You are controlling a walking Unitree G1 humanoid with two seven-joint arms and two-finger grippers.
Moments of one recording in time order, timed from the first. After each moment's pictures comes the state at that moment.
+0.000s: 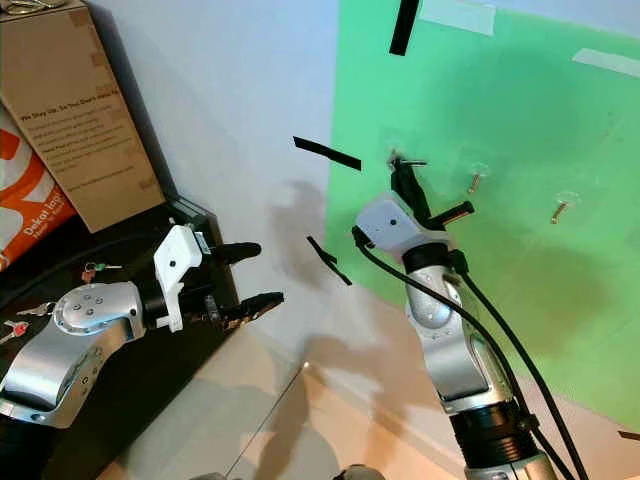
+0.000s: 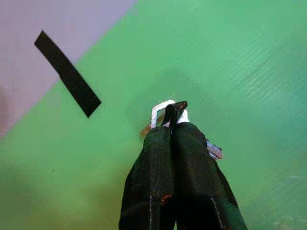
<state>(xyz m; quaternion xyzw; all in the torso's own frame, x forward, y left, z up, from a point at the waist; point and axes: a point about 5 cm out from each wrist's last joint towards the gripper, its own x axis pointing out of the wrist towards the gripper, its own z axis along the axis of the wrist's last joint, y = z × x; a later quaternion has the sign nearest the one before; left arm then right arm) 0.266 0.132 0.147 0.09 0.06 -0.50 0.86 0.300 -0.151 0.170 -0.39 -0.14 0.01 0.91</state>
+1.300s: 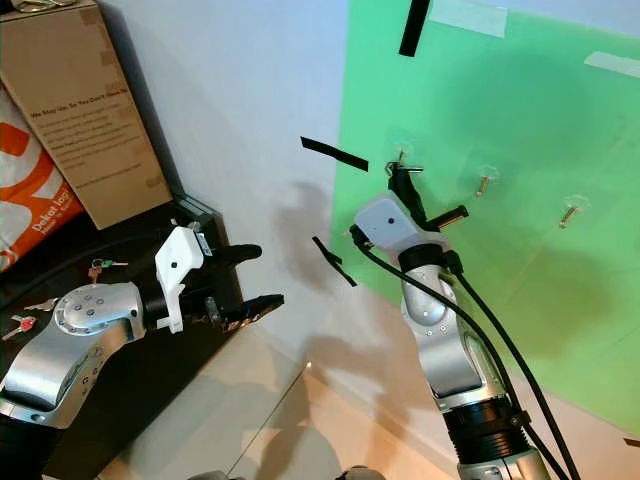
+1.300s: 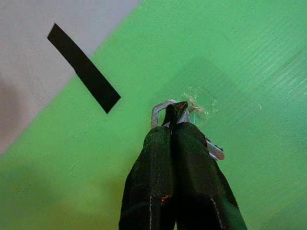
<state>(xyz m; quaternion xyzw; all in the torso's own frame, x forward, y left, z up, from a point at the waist) 0.266 0.132 0.146 0.09 0.06 -0.50 0.86 0.306 -0.151 0.162 -0.38 -0.11 0.00 0.92</state>
